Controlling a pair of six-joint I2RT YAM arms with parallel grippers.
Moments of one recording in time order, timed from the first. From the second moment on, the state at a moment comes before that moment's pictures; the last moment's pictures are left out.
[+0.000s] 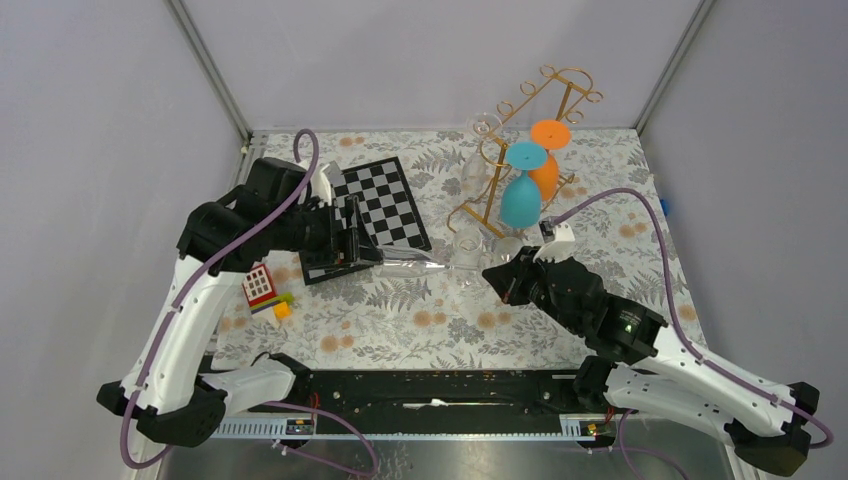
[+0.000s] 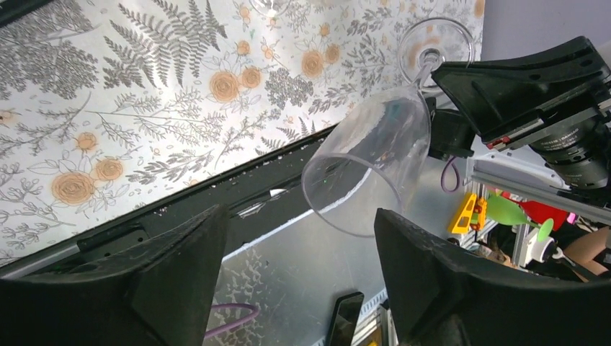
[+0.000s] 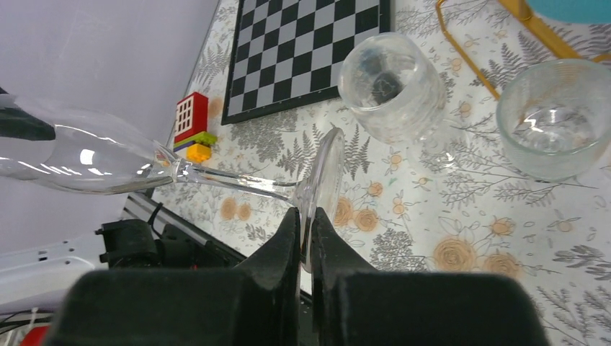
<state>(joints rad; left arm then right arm) -0.49 1.13 1.60 -1.34 0.38 -0.58 1.01 0.69 0.74 -0.40 0.33 0.79</state>
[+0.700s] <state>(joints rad) -0.40 1.03 1.64 -1.28 0.29 -0.51 1.01 0.59 0.82 -0.48 0.20 0.08</state>
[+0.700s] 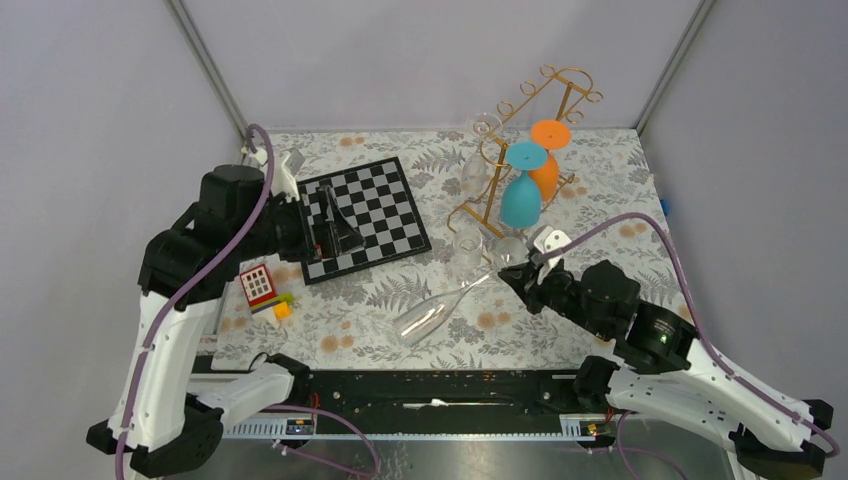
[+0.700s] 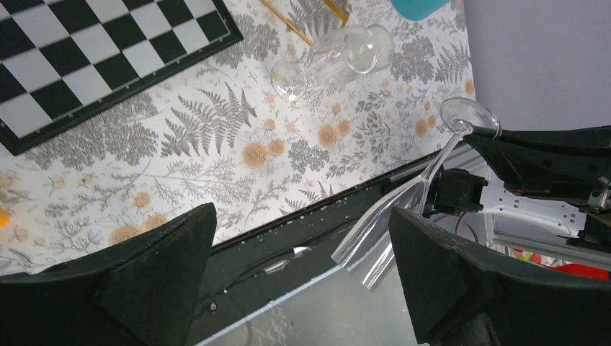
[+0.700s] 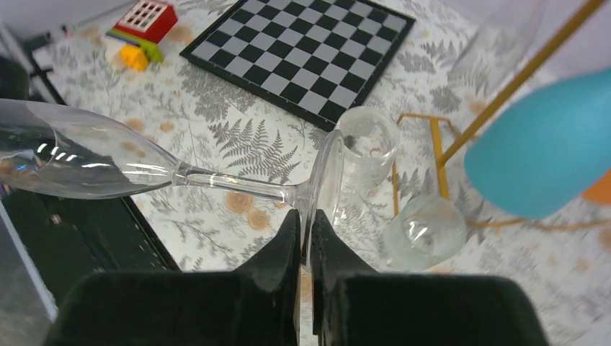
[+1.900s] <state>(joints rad) -0.40 0.90 1.15 -0.83 0.69 -1.06 1.04 0.83 0.96 -0.43 -0.14 -0.90</state>
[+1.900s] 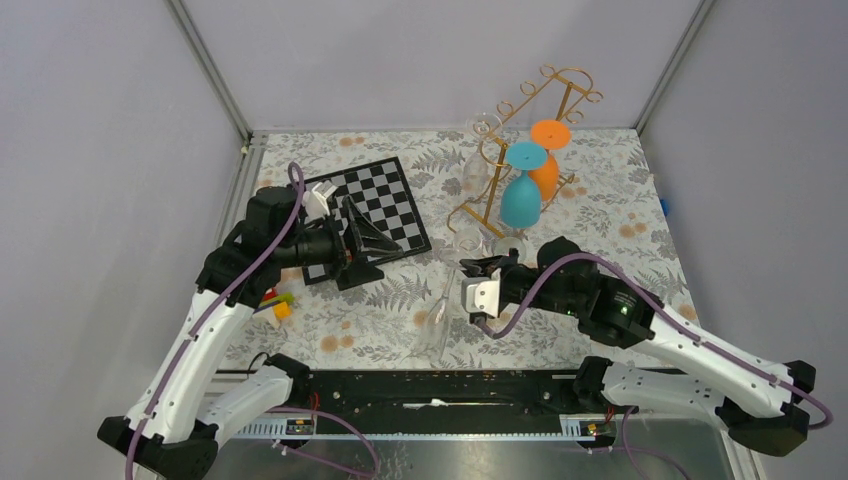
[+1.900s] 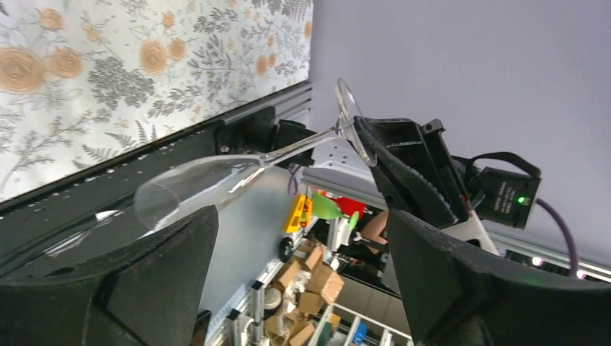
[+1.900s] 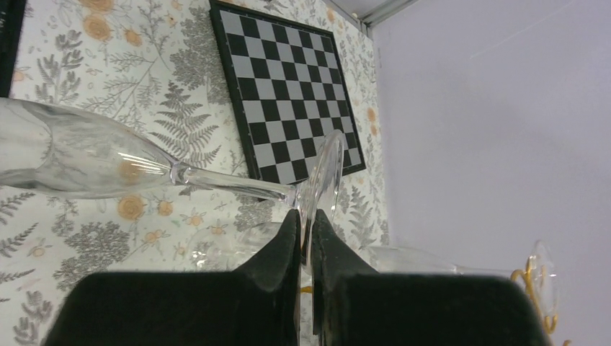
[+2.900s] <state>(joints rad) -0.56 1.01 1.13 -0.54 0.72 -1.28 1.38 0.94 0.92 -0.12 0.40 -1.30</state>
